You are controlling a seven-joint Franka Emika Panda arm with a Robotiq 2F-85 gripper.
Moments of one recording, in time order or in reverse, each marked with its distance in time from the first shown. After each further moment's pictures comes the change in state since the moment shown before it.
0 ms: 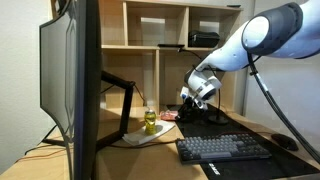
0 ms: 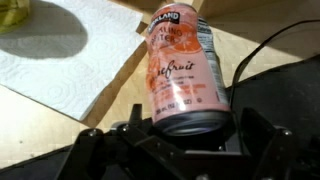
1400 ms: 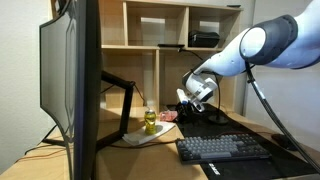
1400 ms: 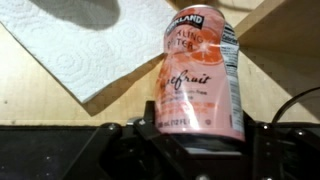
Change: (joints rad) arm -0.012 0.078 0.039 0.112 -0.113 -0.073 -0.270
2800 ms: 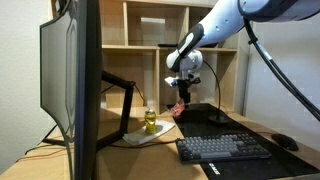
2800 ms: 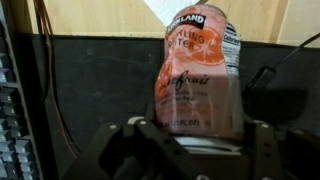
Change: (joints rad) arm 0.289 -0.329 -0.282 -0.171 -0.906 -0.310 0.862
